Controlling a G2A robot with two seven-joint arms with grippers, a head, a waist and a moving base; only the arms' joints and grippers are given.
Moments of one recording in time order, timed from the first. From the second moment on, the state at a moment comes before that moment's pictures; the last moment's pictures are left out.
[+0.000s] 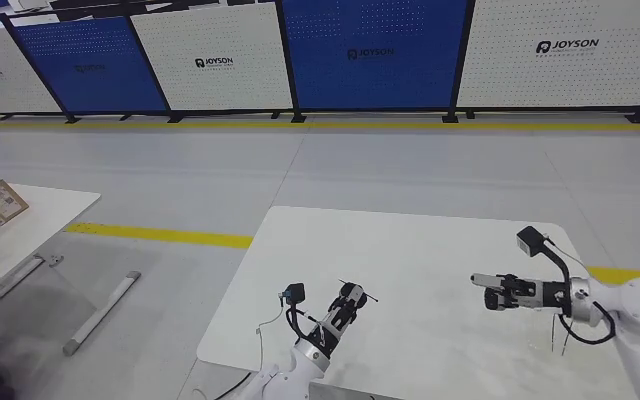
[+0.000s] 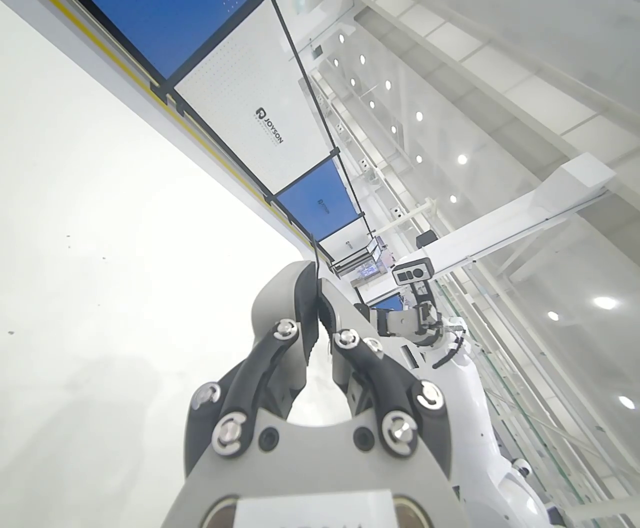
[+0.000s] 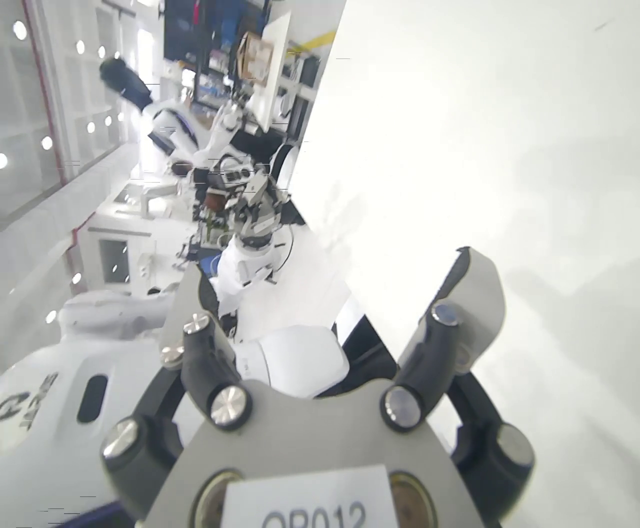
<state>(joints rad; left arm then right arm) 1.69 -1.27 -1.10 -1.81 0.26 -0.14 0.13 -1.02 -0.94 1.28 -1.38 0.21 -0.06 1.31</state>
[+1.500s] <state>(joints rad) 1.69 -1.27 -1.10 -1.81 0.26 -0.14 0.13 -1.16 -0.87 1.45 -1.63 -0.44 0.34 1.20</state>
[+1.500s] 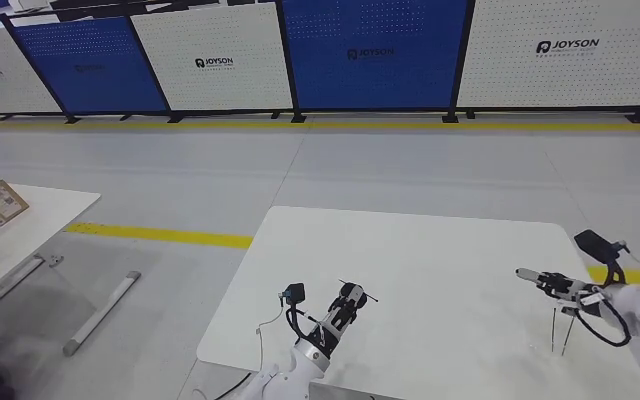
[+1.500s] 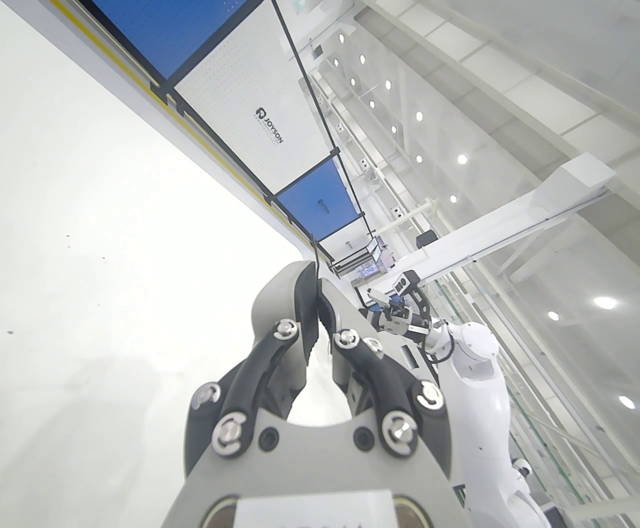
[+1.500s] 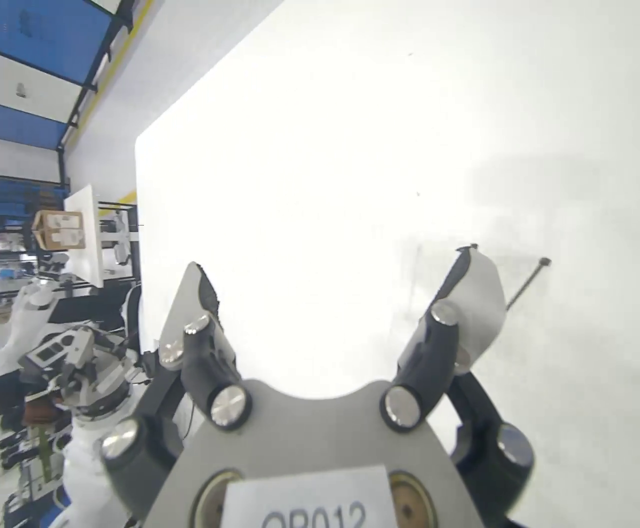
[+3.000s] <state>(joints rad) 1.69 -1.27 -1.10 -1.81 0.26 -0.14 0.13 -1.01 -0.80 1.23 -1.52 -0.72 -0.07 1.39</state>
